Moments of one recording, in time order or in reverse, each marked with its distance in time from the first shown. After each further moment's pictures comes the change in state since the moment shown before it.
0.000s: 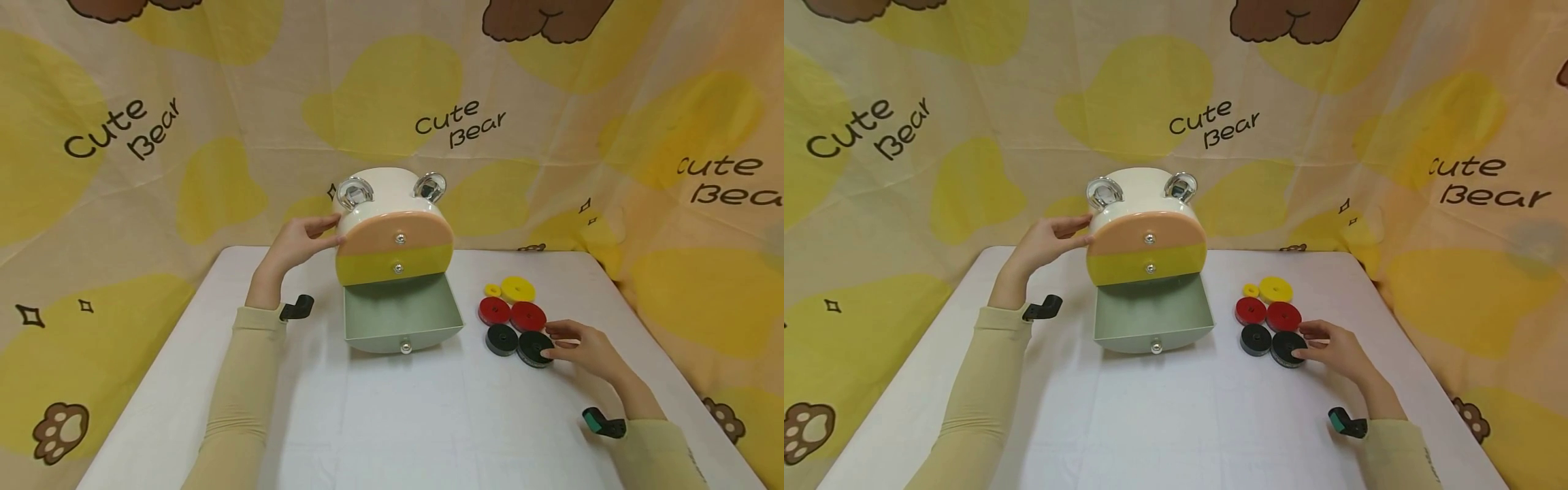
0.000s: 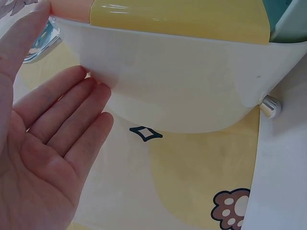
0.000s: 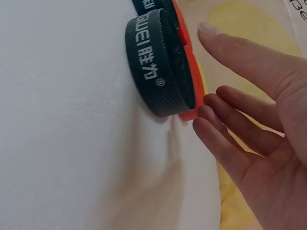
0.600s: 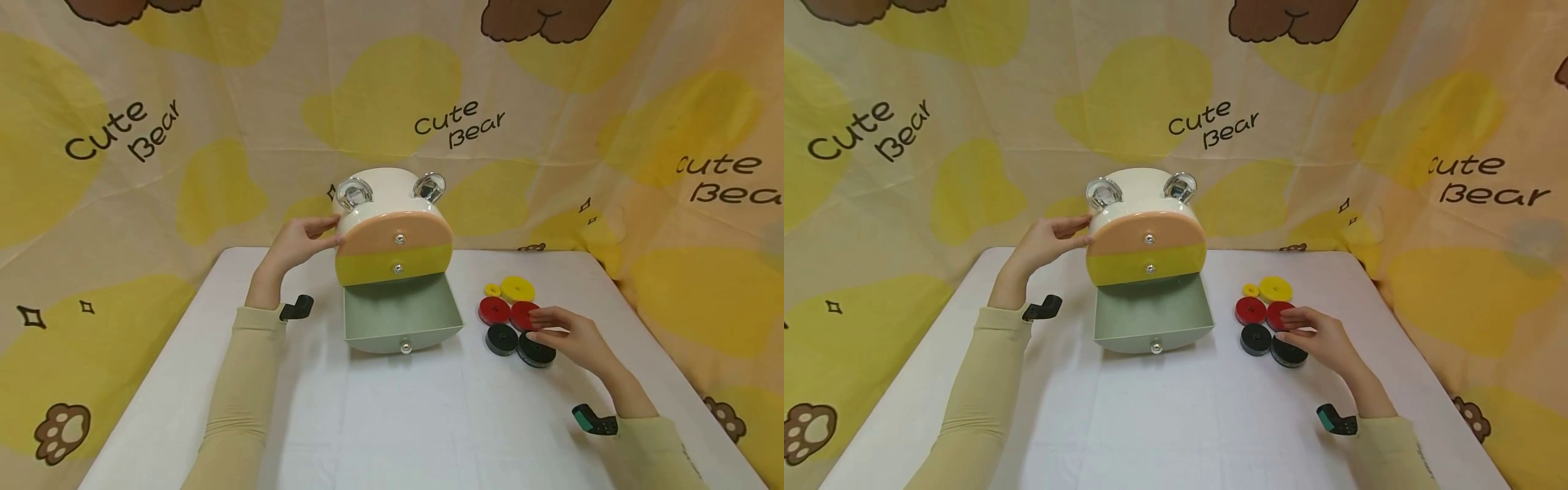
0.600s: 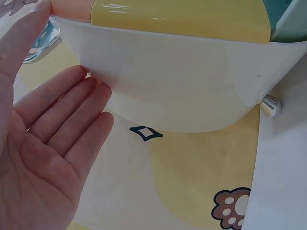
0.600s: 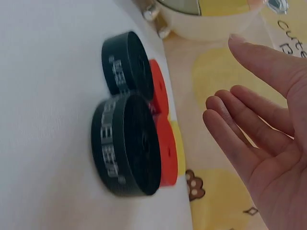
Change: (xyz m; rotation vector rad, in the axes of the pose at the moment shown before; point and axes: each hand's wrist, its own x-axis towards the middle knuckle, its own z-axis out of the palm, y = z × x) left_hand 0.000 0.000 -0.001 0.006 -0.003 -0.003; right_hand 0.005 -0.044 0.004 0.092 0.082 -0.116
